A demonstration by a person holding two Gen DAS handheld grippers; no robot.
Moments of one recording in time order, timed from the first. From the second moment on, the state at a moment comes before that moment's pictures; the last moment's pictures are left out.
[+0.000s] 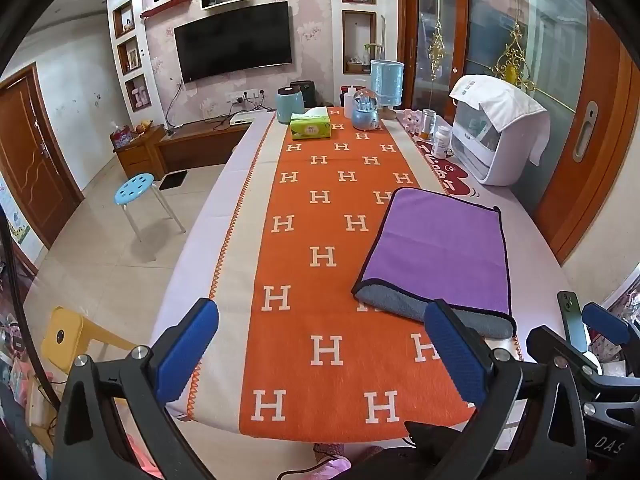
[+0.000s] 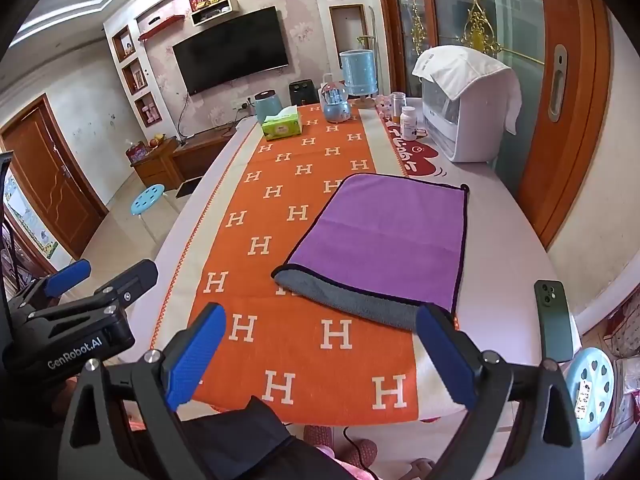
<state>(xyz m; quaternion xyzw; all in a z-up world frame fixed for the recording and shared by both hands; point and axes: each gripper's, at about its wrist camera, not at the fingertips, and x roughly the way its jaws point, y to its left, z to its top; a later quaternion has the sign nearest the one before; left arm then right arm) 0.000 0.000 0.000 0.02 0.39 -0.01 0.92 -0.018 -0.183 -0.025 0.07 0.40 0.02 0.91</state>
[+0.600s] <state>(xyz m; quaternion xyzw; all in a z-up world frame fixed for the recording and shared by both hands) -0.001 0.001 0.001 0.02 0.39 -0.01 0.92 -0.018 -0.179 -0.038 0.06 0.41 0.01 0.91</state>
